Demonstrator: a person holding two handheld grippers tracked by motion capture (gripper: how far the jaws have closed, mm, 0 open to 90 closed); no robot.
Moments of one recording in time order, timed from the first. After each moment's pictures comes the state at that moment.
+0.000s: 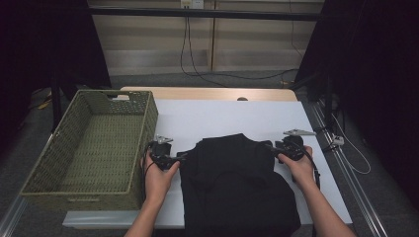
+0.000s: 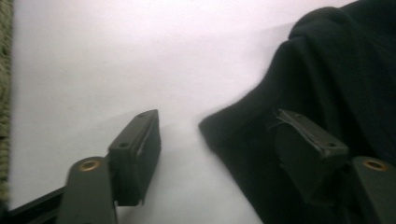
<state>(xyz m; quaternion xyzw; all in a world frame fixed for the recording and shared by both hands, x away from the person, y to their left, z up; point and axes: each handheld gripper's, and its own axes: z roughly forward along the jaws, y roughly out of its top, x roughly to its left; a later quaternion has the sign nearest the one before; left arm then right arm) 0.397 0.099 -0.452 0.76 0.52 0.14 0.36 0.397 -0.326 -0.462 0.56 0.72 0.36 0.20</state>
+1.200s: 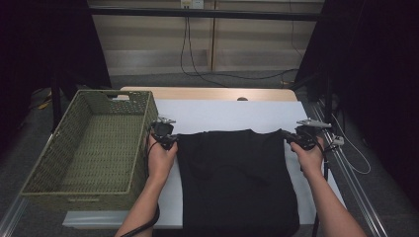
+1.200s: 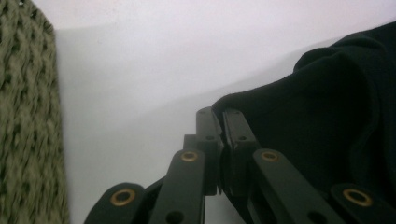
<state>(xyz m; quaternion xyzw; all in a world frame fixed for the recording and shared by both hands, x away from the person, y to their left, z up) 0.448 0.091 -0.423 0.78 0.50 0.16 0.33 0.412 -0.358 -0.437 0.57 0.69 0.39 0.24</state>
